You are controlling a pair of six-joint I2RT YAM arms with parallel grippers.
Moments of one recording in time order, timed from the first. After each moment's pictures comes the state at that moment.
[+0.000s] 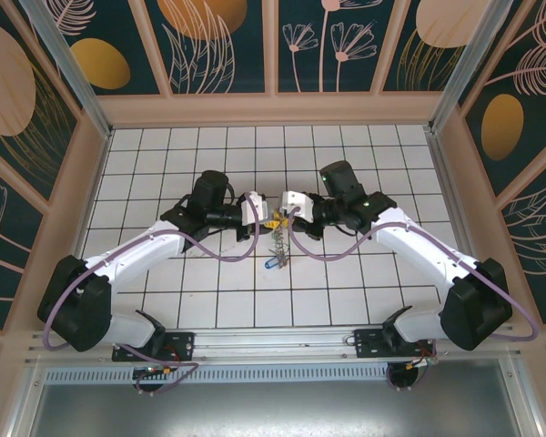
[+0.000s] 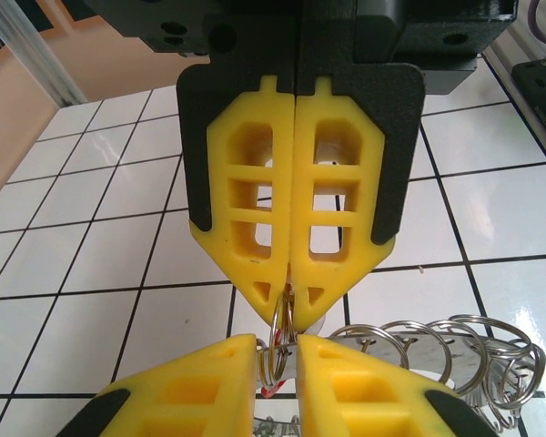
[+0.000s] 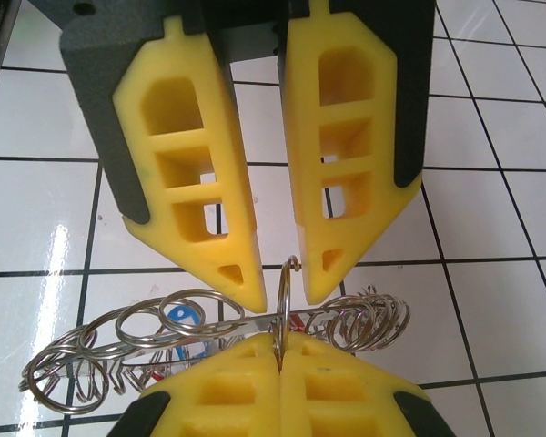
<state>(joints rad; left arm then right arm) -0.60 1.40 0.89 -0.03 0.74 0.63 0.61 1.34 1.05 -0.50 -0.59 -0.79</state>
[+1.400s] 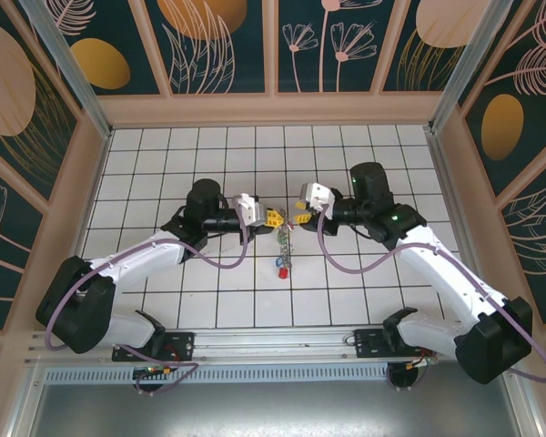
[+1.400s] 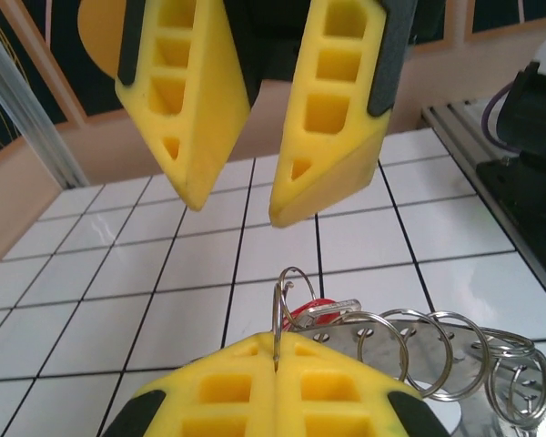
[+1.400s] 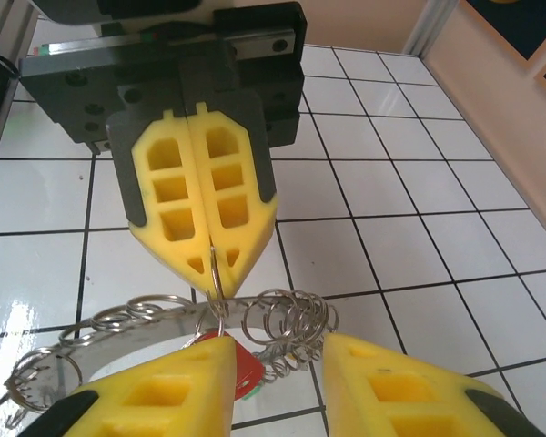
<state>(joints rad) -0.60 1.38 0.75 0.38 0.87 0.42 0.51 1.13 0.95 -0.40 -0.69 -0.68</state>
